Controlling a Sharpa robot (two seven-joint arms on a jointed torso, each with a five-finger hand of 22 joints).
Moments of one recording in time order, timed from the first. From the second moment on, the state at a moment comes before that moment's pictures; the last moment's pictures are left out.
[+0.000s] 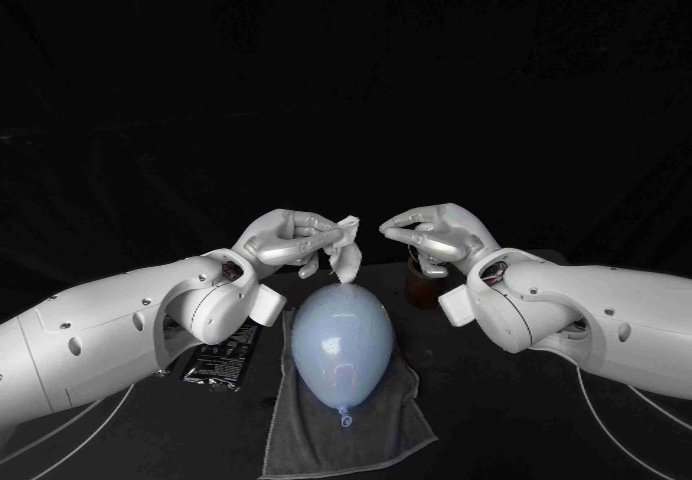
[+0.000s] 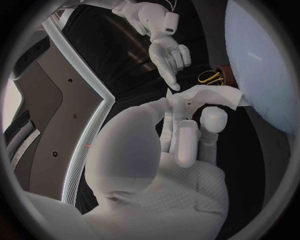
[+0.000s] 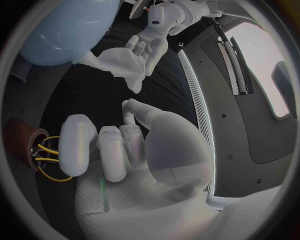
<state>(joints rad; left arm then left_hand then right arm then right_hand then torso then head) 1.28 -0.73 -0.01 1.48 -0.30 -0.19 0.30 1.45 -0.12 0.52 0.13 0.05 0.95 0.10 0.50 0.35 1.04 0.03 0.77 0.47 1.42 -0.03 1.48 1.29 0.14 1.13 0.08 1.30 0.96 1.35 -0.91 -0.14 1.73 -0.38 -0.63 0.21 1.19 -0.01 0.53 -0.09 0.10 0.92 0.13 0.39 0.30 1.47 0.05 1.51 1.31 1.46 -0.01 1.57 1.31 0.06 1.46 0.09 1.29 1.31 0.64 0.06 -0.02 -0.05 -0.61</state>
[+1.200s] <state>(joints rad) 1.28 -0.75 -0.01 1.51 -0.39 -0.25 0.36 1.44 -0.12 0.53 0.13 0.04 0.95 0.10 0.51 0.35 1.04 0.03 0.77 0.47 1.43 -0.03 1.49 1.30 0.14 1.14 0.08 1.31 0.97 1.30 -0.90 -0.14 1.81 -0.18 -0.57 0.27 1.25 0.07 0.63 -0.12 0.05 0.90 0.15 0.34 0.30 1.46 0.06 1.57 1.31 1.47 -0.01 1.57 1.31 0.05 1.46 0.09 1.33 1.31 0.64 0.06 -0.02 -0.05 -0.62</state>
